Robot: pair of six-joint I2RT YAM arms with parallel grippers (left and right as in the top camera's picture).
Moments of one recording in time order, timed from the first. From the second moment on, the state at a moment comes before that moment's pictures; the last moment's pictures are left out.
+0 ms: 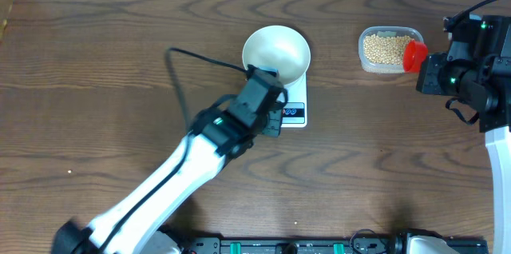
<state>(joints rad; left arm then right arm) -0.67 1.35 1.05 -0.62 -0.08 -0.42 -0.09 1.30 1.44 -1.04 -0.16 0.07</state>
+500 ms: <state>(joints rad) -0.44 1.28 1.05 -0.52 -0.11 -0.10 -0.09 1.30 1.44 -0.80 -0.16 0.03</state>
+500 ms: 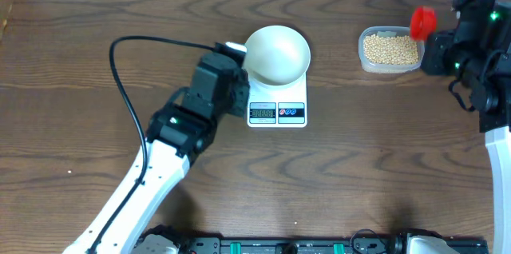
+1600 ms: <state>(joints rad) -0.40 1.35 1.05 -0.69 0.10 0.23 -0.09 1.39 1.44 -0.69 -0.12 -0.01</state>
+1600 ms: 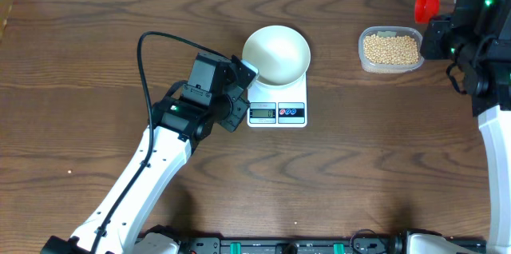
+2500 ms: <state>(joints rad) -0.40 1.42 1.04 -0.76 0.11 0.25 -0.09 1.39 1.44 -0.69 -0.12 0.00</state>
